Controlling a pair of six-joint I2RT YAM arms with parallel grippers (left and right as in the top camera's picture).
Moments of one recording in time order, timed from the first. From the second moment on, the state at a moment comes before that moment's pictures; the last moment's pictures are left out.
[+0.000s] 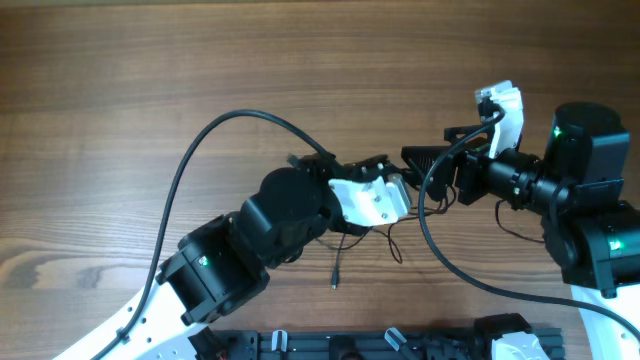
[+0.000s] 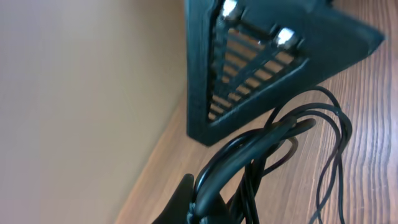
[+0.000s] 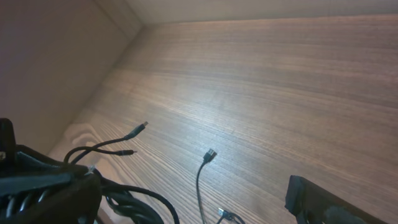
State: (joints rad) left arm -0.93 1.08 1.10 -0.30 -0.05 0.61; right arm 0.14 1.00 1.21 -0.83 -0.63 0.14
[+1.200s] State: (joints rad) left arm -0.89 1.14 1.10 0.09 0.07 0.65; right arm 0.13 1.11 1.21 -0.90 -1.20 -0.07
